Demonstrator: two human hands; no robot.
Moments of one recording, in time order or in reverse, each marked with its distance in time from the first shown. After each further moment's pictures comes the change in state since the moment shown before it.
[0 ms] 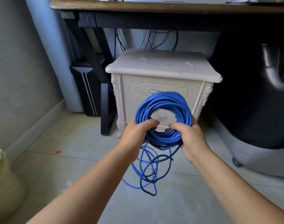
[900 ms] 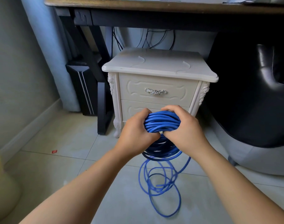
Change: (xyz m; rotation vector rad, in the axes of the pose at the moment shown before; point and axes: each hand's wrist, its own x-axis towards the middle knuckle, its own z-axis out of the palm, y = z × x) left_hand -0.002 -0.002 0.001 0.667 -0.004 0.524; right_hand -0.012 -0.020 -0.008 -0.826 -0.178 -0.544
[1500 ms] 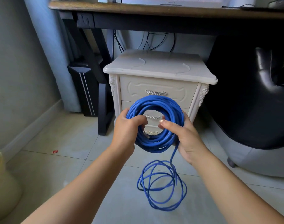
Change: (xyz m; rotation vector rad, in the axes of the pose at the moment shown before) left_hand 0.005 0.003 -0.008 -0.706 0.214 -0.413; right_hand -0.003 0.008 0.008 0.860 -0.054 0.372
